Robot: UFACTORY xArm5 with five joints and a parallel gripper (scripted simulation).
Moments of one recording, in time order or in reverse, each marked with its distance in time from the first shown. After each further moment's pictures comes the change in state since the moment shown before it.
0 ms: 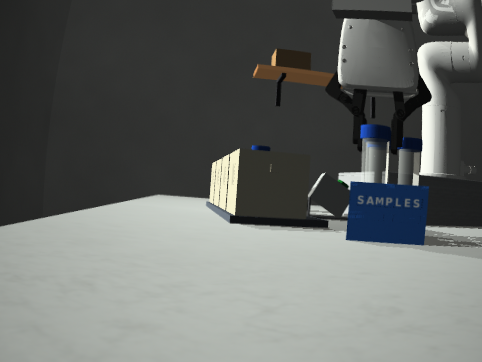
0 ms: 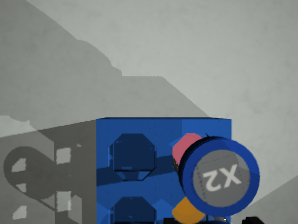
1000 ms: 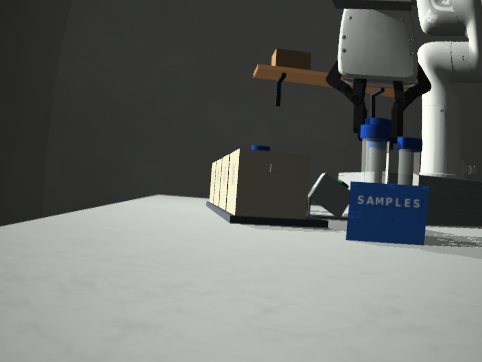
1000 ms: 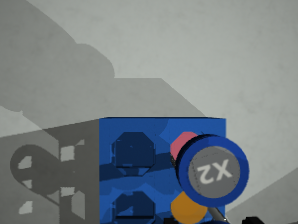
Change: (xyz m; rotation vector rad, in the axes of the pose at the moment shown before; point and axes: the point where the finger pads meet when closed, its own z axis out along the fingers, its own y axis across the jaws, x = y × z) arm 0.000 0.000 -0.013 0.000 0.000 0.000
